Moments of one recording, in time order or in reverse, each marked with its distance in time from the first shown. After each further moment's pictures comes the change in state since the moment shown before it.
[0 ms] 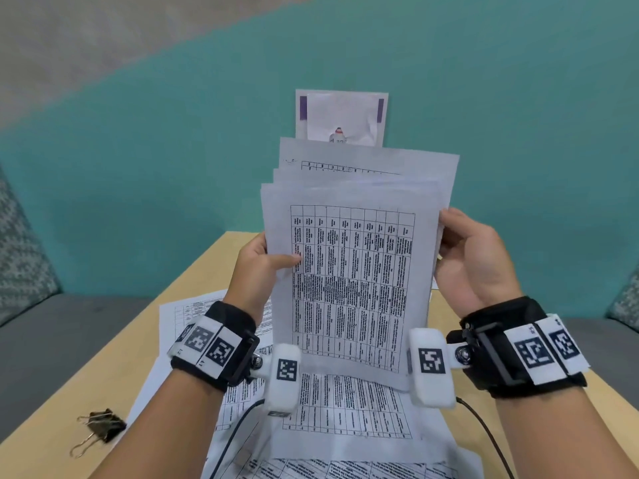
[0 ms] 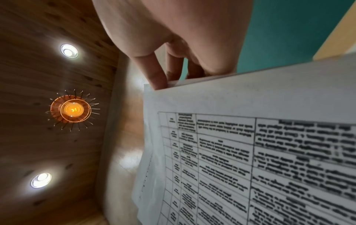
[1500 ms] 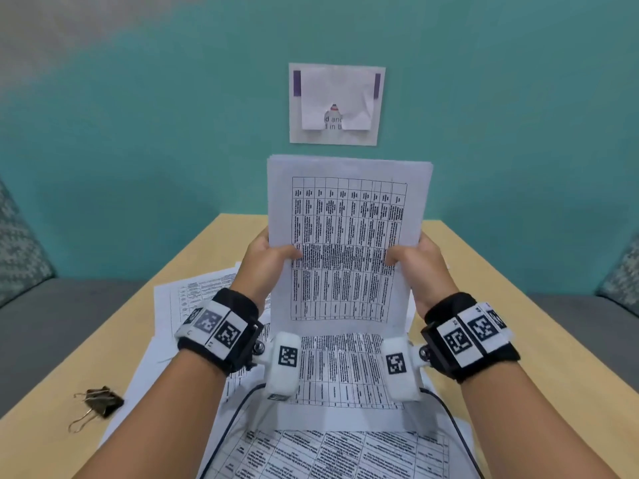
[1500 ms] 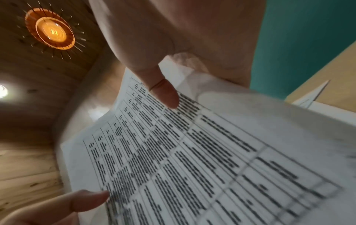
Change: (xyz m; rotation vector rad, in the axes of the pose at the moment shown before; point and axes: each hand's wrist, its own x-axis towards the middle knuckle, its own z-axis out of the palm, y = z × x) left_hand 0.003 -0.025 0.006 0.163 -0.015 -0.115; right_hand 0.003 0.062 -0.010 -0.575 0.042 0.135
